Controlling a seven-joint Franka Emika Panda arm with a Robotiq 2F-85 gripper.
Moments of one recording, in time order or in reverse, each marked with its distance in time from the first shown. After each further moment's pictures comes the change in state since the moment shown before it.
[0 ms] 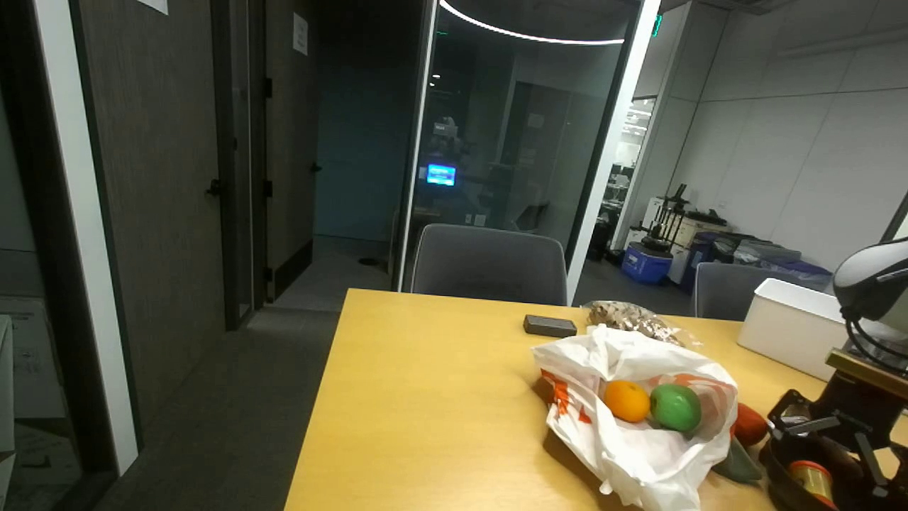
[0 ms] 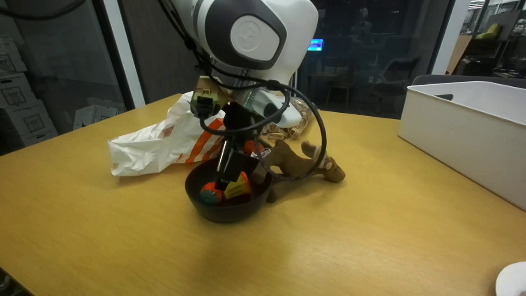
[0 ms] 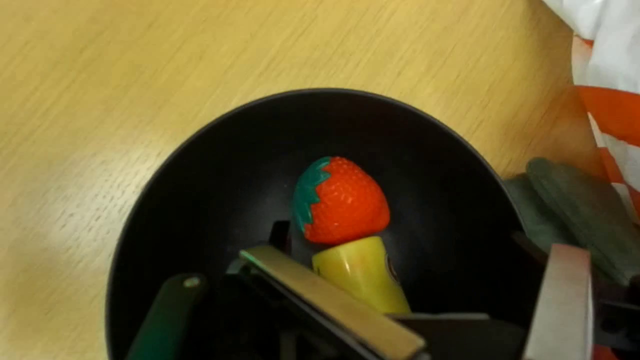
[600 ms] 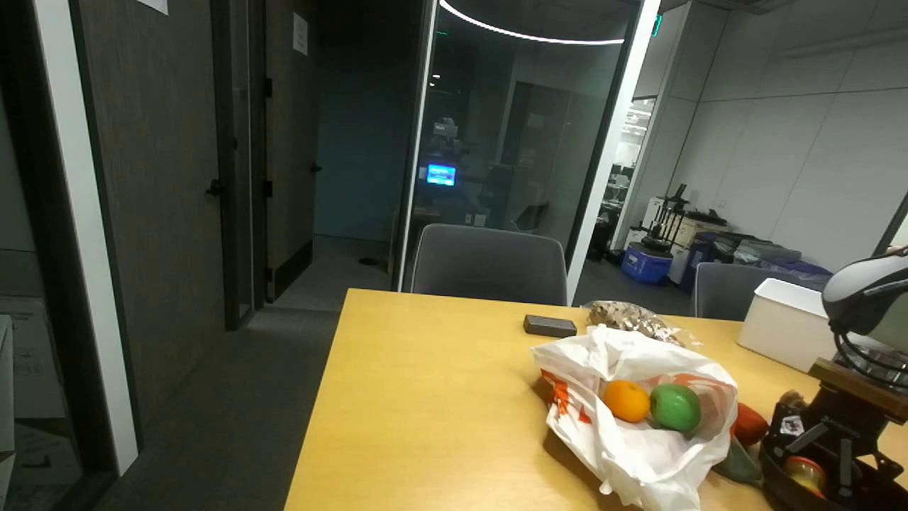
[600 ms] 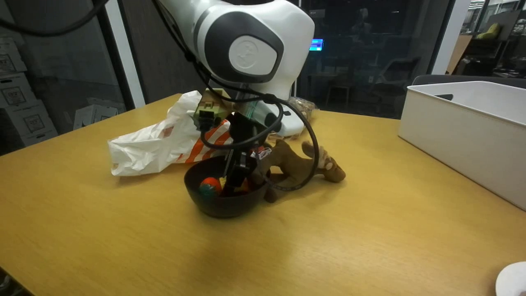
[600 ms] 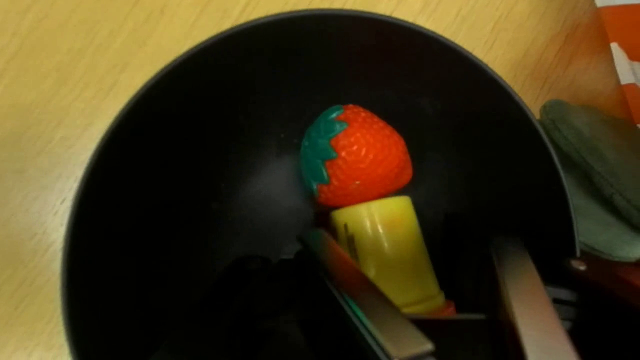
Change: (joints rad) arm 0.006 0.036 0.003 -0.014 0.001 0.116 0.055
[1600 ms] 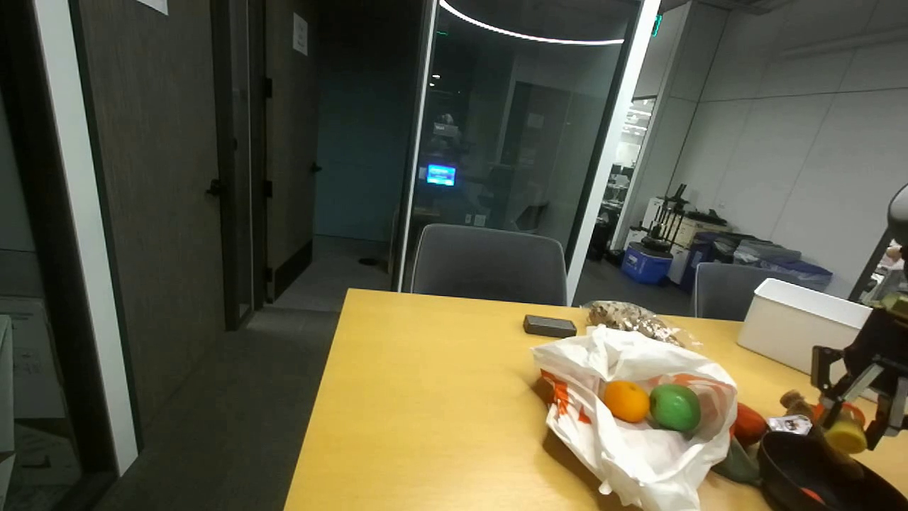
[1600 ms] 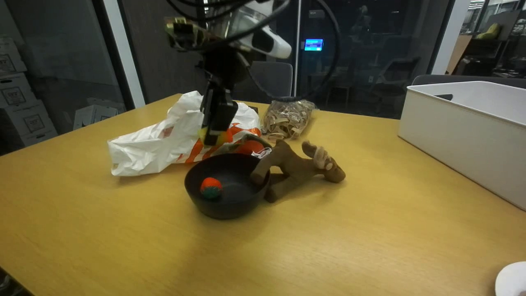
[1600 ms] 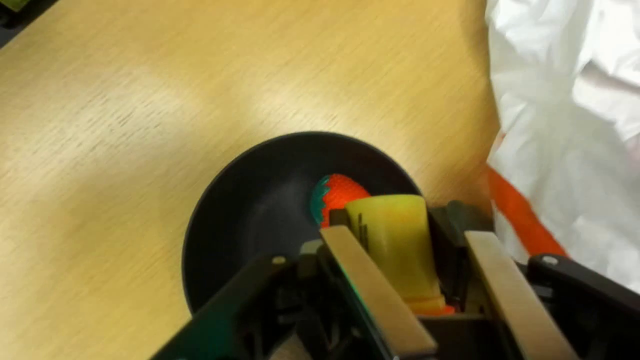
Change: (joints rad) arm 0.012 -0.281 0.023 -0.001 -0.114 -0.230 -0.144
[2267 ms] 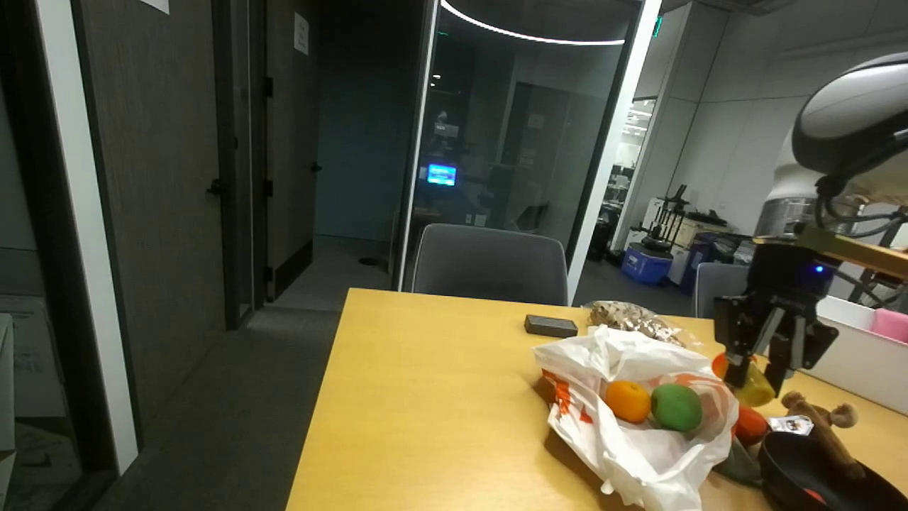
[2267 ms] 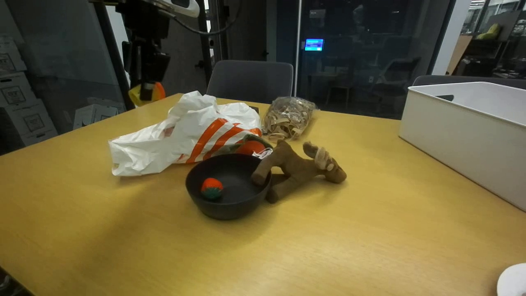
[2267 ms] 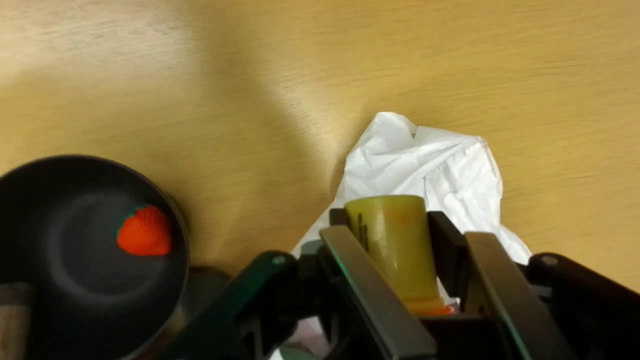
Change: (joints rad) arm 0.186 -0.047 0.219 0.102 -0.038 -0.138 -0.087
